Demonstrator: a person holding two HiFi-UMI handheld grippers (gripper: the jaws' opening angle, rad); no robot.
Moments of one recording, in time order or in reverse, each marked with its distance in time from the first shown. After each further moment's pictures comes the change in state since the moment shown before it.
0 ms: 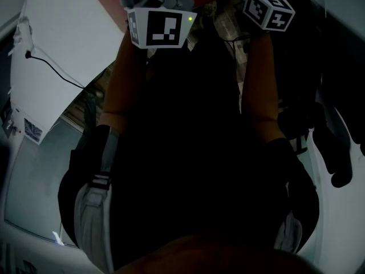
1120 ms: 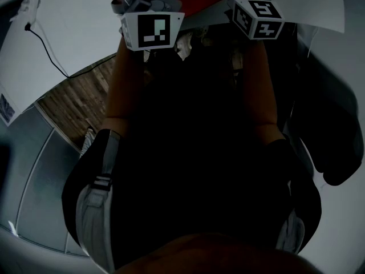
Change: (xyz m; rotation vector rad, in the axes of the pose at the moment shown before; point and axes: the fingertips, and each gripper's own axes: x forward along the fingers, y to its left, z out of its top) left arm -0.023 0.077 0.013 0.023 0.125 0.347; right arm 0.015 0.064 0.098 -0.390 -0.029 0.203
